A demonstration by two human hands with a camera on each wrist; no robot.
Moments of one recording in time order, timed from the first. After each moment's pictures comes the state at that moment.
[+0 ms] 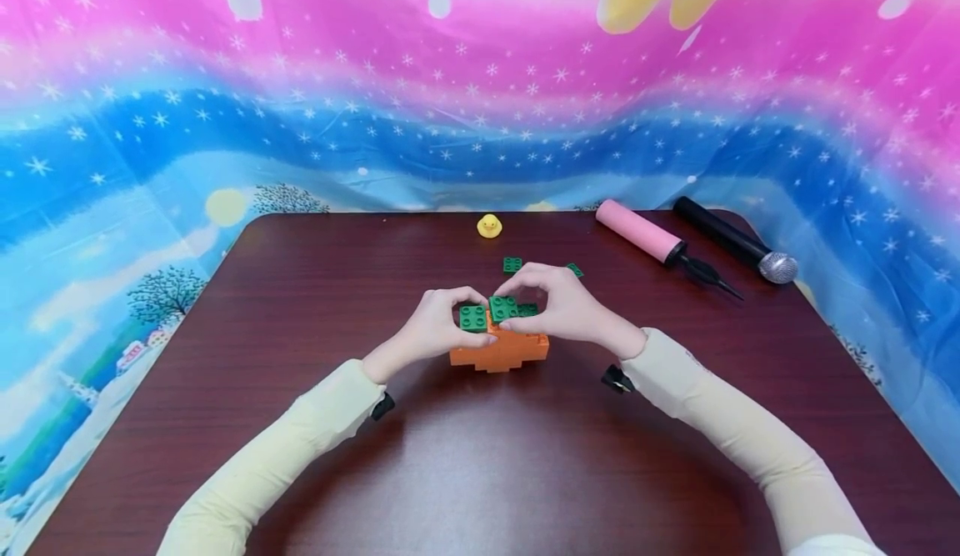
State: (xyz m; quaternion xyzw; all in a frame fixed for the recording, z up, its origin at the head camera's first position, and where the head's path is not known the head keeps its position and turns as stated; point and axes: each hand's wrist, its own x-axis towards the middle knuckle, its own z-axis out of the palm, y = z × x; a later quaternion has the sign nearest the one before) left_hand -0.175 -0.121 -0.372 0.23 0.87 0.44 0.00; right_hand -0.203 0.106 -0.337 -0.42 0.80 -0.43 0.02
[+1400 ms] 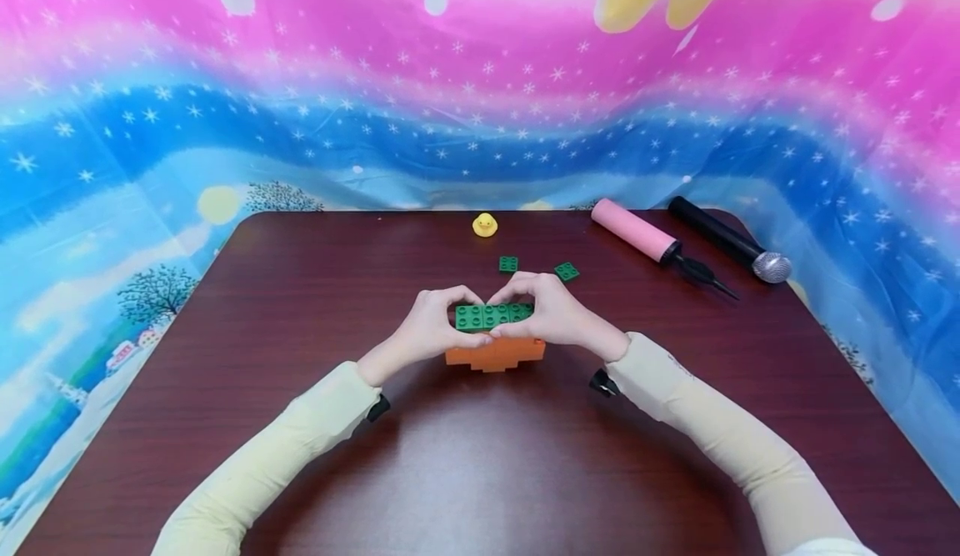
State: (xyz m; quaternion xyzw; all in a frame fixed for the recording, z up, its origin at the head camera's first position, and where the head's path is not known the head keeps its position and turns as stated) left_hand -0.177 -0.123 -0.377 0.24 0.86 0.44 -0.02; right_hand -0.205 0.097 -0.350 -0.40 0.81 -0.42 0.03
